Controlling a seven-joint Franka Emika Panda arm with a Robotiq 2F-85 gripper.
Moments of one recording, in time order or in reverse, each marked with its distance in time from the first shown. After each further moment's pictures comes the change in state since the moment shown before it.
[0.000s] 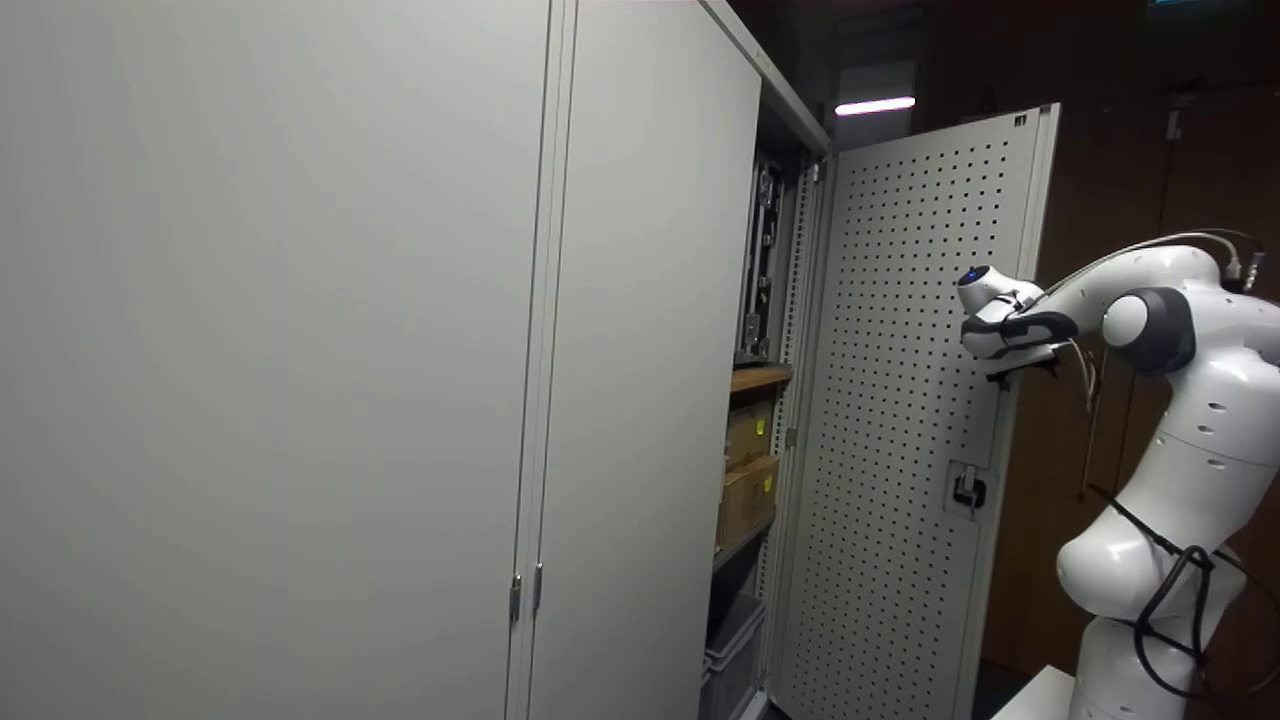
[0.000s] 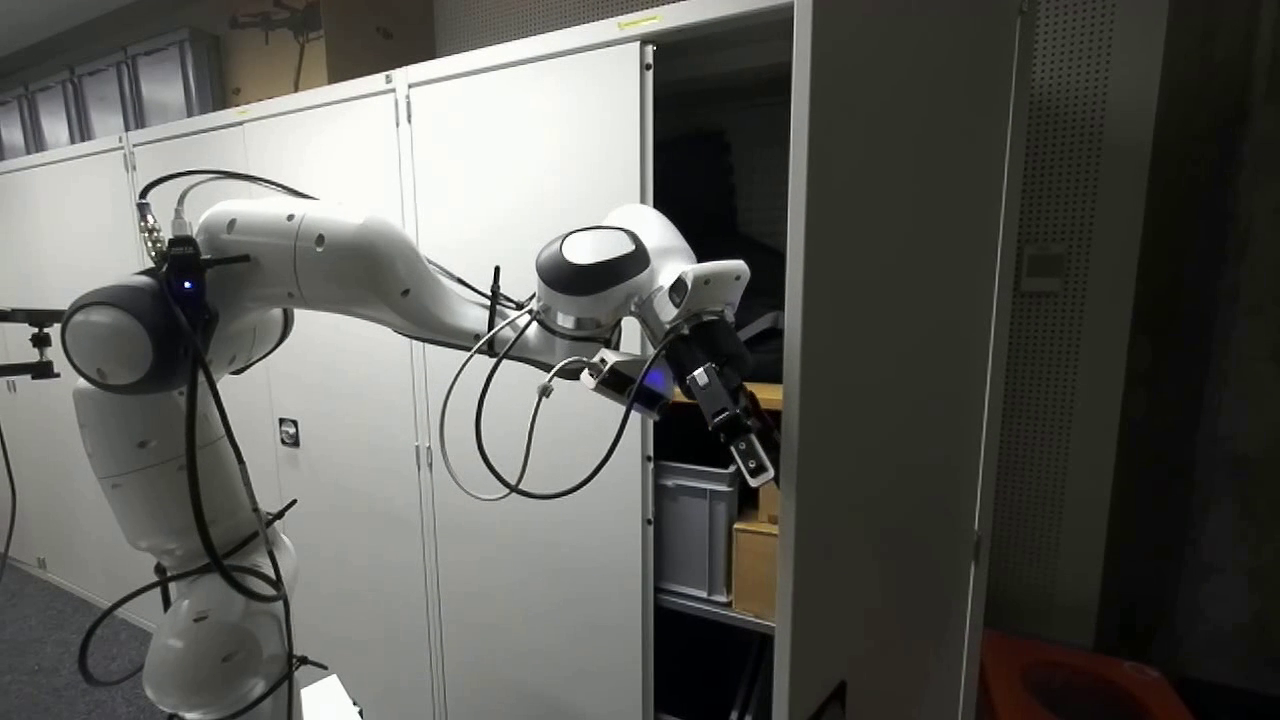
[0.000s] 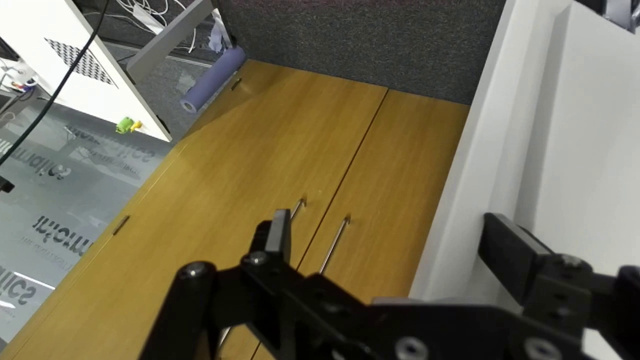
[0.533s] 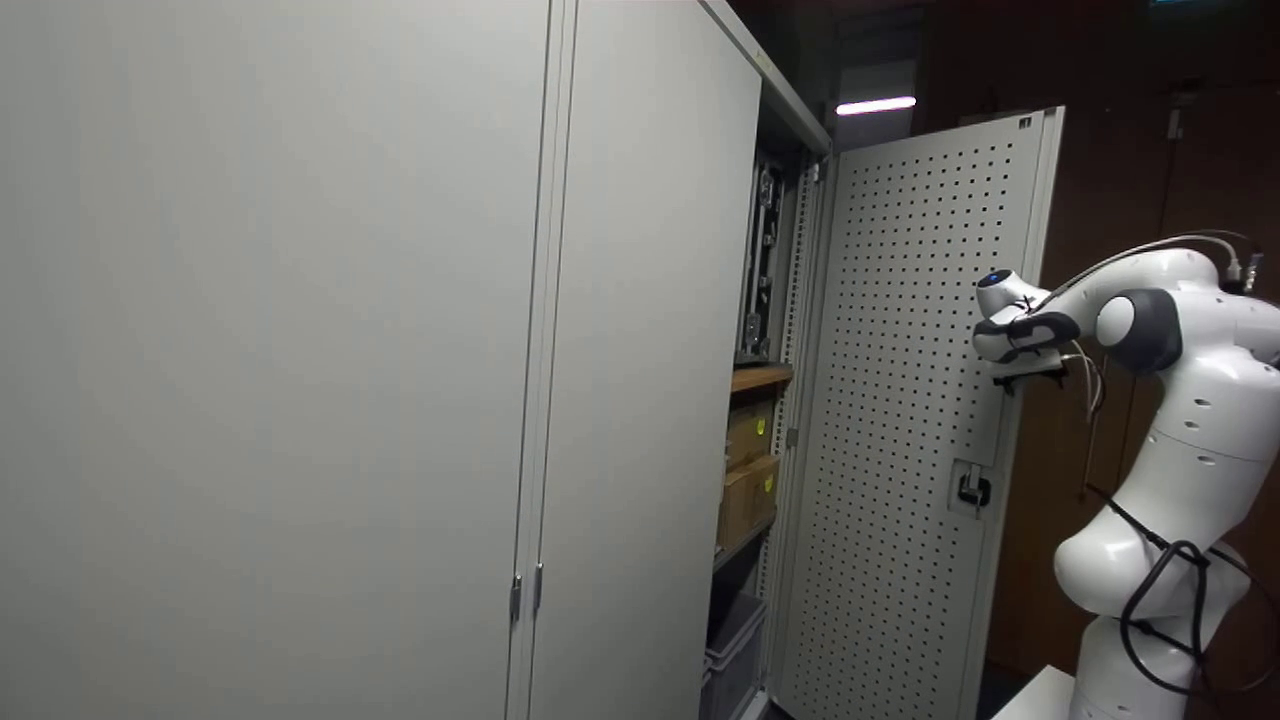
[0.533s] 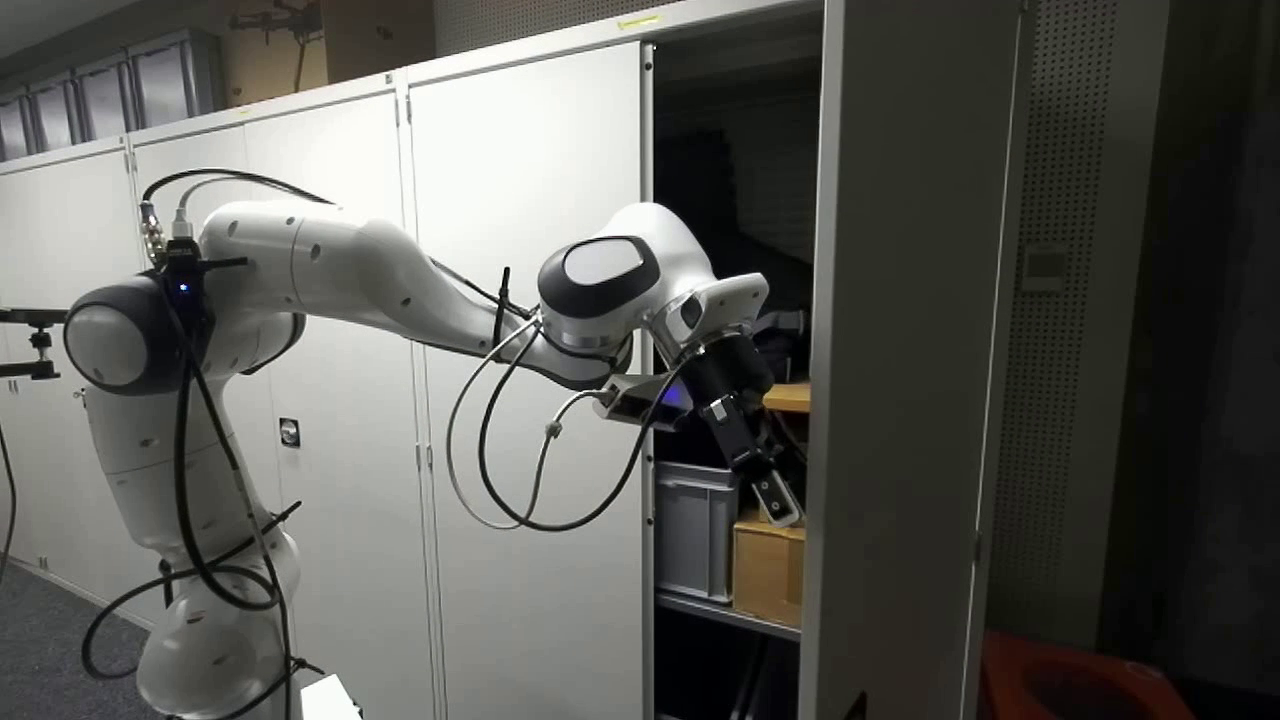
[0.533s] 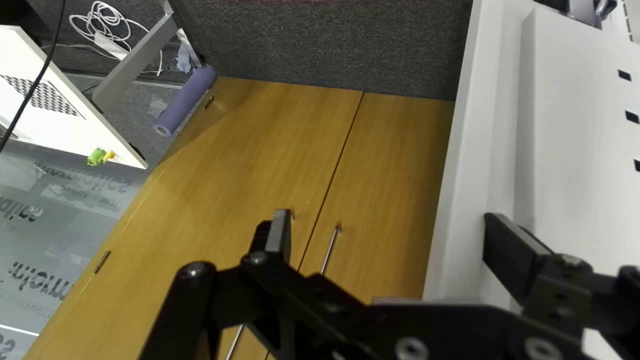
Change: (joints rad) arm -0.049 0.030 -0.042 0.000 0.101 0.114 0.002
